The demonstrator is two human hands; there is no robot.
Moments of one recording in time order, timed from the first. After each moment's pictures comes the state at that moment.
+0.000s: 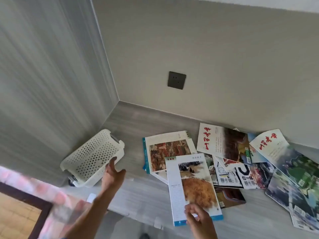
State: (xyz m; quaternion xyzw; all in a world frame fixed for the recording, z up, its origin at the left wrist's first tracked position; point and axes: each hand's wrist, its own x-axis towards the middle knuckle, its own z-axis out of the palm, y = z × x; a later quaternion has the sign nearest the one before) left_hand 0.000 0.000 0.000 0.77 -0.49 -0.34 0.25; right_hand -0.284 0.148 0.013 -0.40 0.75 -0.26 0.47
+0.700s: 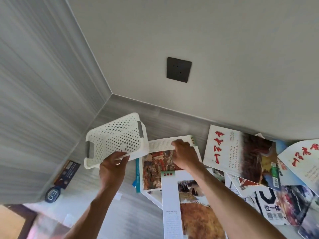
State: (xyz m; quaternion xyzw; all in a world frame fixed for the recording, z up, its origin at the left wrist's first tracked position) left_hand -0.071 -0.107 -0.024 0.77 -0.46 -0.26 0.37; right_hand -0.315 -0.176 -0.062 -0.73 0.64 -0.02 0.25
